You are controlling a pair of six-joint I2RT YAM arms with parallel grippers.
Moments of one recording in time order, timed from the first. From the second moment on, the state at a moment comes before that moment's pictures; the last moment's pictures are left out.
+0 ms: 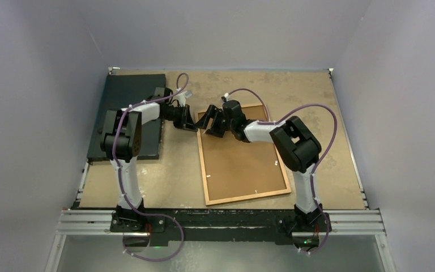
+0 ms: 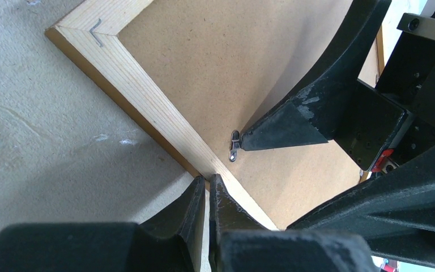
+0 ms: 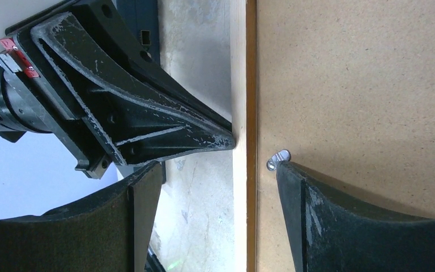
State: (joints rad) left arm -0.16 2.09 1.34 -0.35 0.83 -0.04; right arm 0.64 2.07 1.21 0.31 -0.31 1.00
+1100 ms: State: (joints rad) left arm -0.16 2.08 1.34 -0.35 0.83 -0.04; right arm 0.63 2.14 1.28 0.36 -0.47 0.88
